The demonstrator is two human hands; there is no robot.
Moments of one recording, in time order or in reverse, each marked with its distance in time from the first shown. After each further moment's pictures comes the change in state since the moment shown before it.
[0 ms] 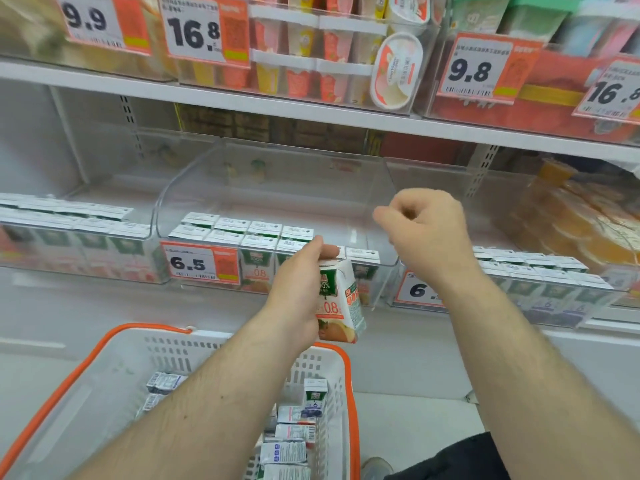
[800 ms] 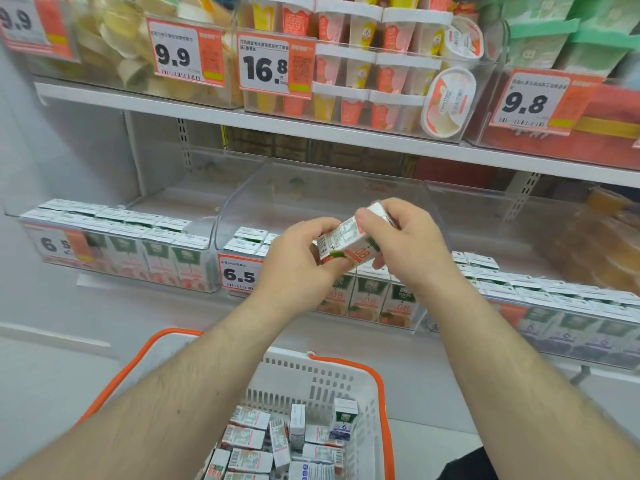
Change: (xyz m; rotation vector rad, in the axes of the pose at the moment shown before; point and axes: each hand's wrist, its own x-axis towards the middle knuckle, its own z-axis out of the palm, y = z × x) left_hand 0.014 0.045 -0.065 0.761 0.011 0.941; right_hand 0.007 -0.046 0.052 0.291 -0.214 0.161
